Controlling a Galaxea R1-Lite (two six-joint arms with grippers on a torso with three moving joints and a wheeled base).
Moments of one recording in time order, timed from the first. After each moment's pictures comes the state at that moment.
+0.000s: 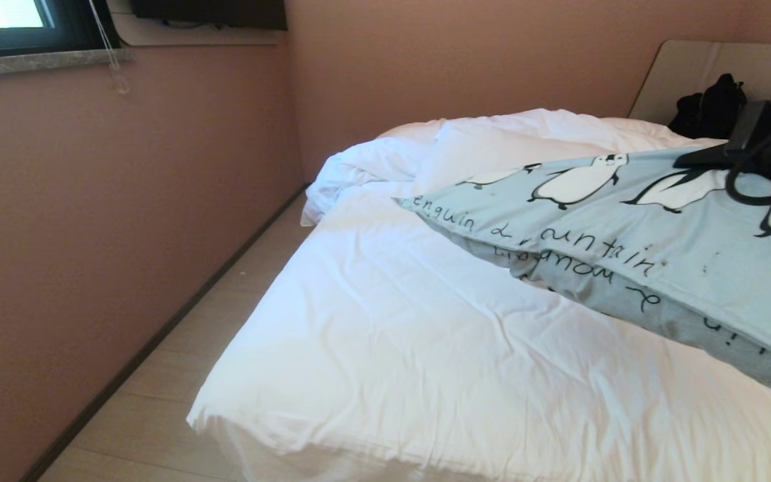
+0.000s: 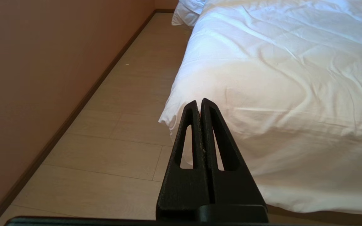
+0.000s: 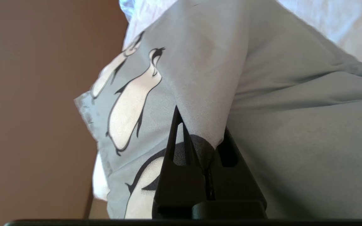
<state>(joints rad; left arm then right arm) 0.00 0.00 0.00 0.00 0.00 0.00 0.02 1.50 -1.47 0.26 0.21 0.51</state>
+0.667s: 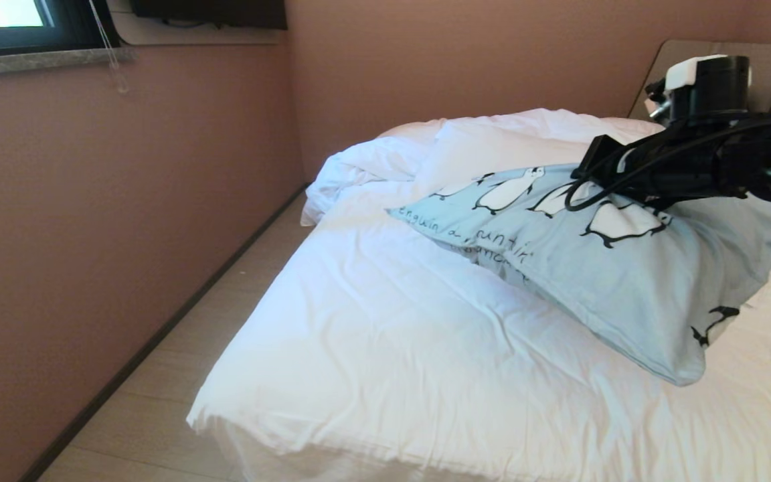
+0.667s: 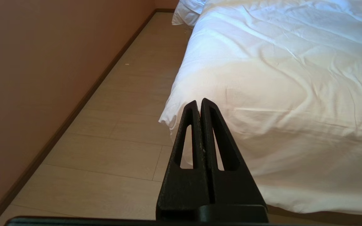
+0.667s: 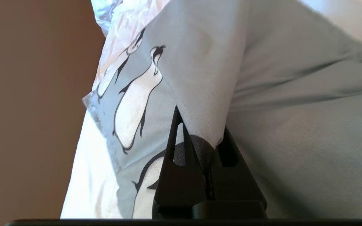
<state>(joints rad) 0.00 0.00 0.00 0.00 0.00 0.00 0.18 1.88 -1.68 0.07 -0.04 0.50</state>
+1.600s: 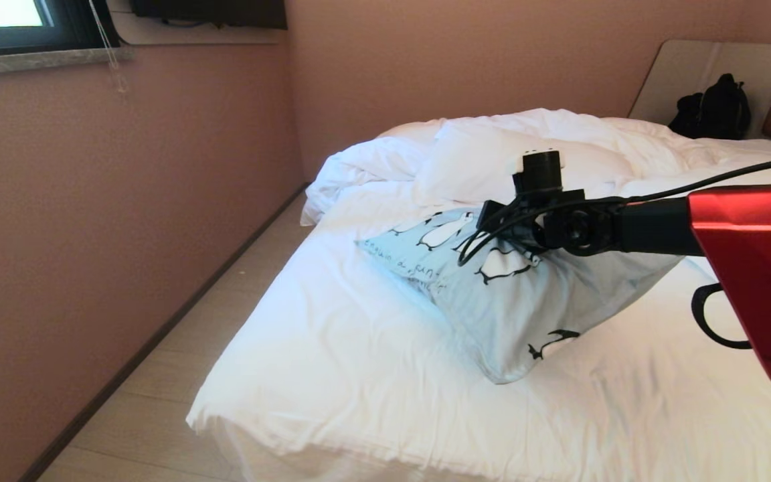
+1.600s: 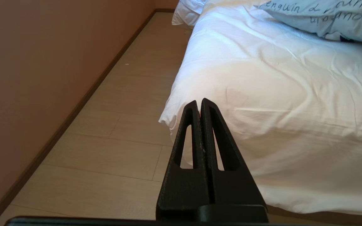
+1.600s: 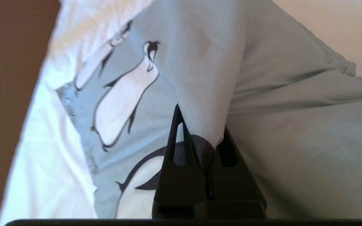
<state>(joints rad) 0.00 0.00 0.00 0.00 0.00 0.00 0.37 2.29 -1.92 0.00 -0.30 0.46</state>
